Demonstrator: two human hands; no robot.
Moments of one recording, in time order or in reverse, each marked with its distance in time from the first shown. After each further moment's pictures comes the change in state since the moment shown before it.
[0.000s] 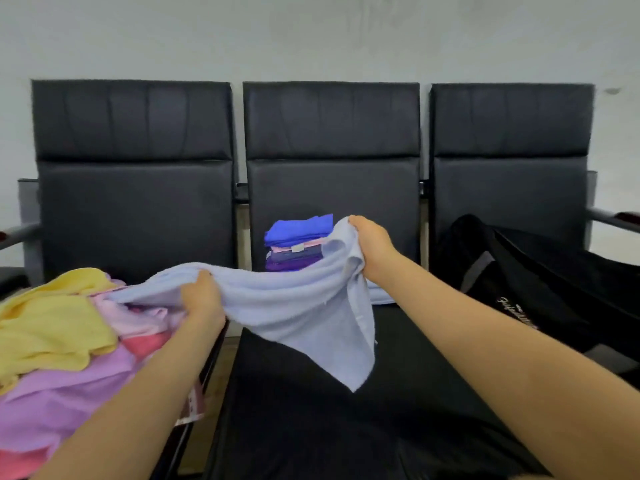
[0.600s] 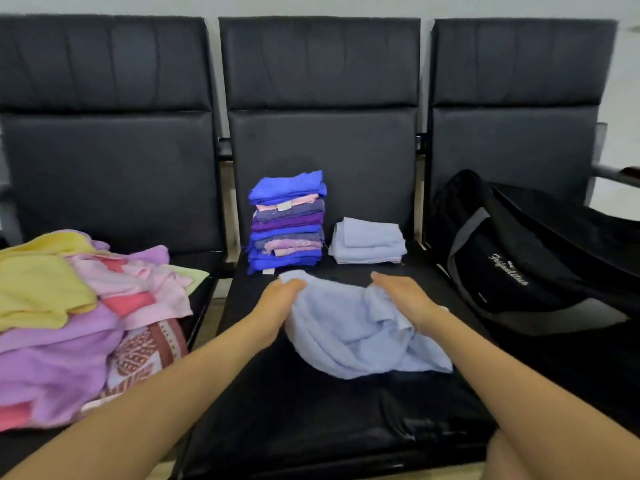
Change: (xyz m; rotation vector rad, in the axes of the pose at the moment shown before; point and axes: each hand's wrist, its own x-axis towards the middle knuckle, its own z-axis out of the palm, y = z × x) left_hand -0.101 -0.081 0.041 0.263 -0.720 0.005; right_hand -0.026 0.129 -0.112 -0.420 -0.081 0.127
